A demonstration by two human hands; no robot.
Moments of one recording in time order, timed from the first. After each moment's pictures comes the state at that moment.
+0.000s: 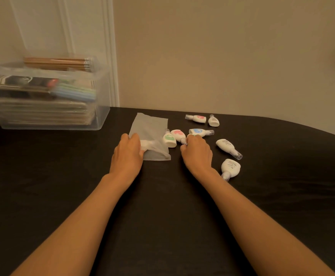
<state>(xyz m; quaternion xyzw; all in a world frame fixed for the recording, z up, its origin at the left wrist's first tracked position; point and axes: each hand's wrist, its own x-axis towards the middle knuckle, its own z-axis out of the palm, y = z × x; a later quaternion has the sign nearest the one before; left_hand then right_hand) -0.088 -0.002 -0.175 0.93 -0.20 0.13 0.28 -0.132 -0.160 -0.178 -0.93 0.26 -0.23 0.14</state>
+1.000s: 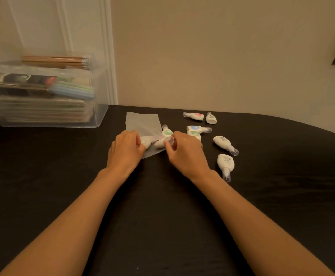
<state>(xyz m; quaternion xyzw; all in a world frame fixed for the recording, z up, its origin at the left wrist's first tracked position) -0.083 -0.001 -0.174 0.91 -0.21 0.15 0.31 -0.163 -0.135 -0.171 -0.92 0.04 -0.34 0.17</state>
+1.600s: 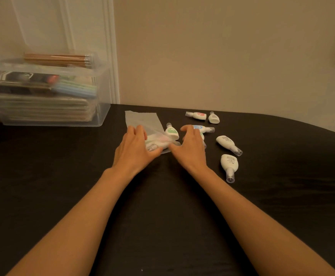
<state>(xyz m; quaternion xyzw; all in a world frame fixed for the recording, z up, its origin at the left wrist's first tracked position) -0.085 -0.006 -0.176 0.92 -0.24 0.12 0.29 -0.139 -0.143 -0.178 -0.90 0.19 -0.27 0.29</state>
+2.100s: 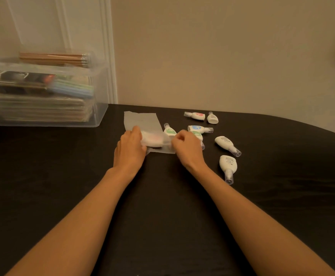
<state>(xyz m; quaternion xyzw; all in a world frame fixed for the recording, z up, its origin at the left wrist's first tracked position) -0.079 -0.015 -0.179 0.92 -0.19 0.14 0.32 -0.132 -0.150 -0.178 -0.87 0.18 -0.25 0.38</state>
